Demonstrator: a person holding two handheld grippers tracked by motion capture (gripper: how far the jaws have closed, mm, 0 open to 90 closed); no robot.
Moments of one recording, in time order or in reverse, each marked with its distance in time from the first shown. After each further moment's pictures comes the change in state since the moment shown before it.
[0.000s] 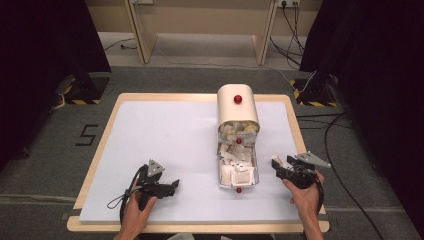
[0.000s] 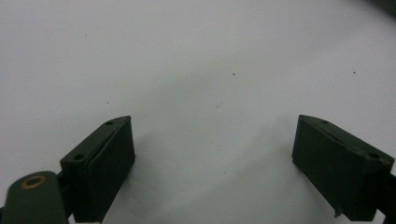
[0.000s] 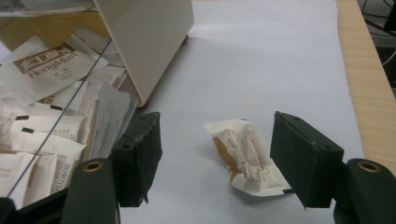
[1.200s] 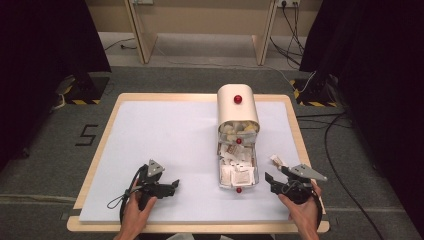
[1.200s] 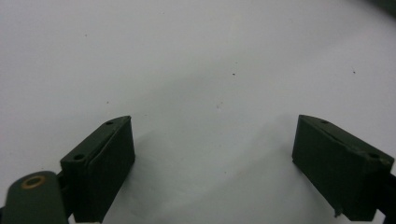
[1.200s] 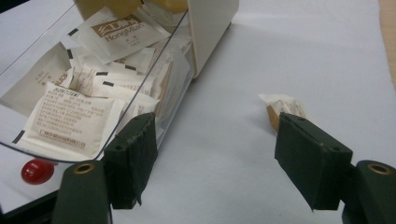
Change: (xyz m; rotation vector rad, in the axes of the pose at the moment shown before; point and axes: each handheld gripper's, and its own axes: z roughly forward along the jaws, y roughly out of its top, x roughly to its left) left arm 0.000 0.000 0.000 0.000 0.000 0.000; right arm 0.031 -0.018 -0.025 0.015 0.067 -0.075
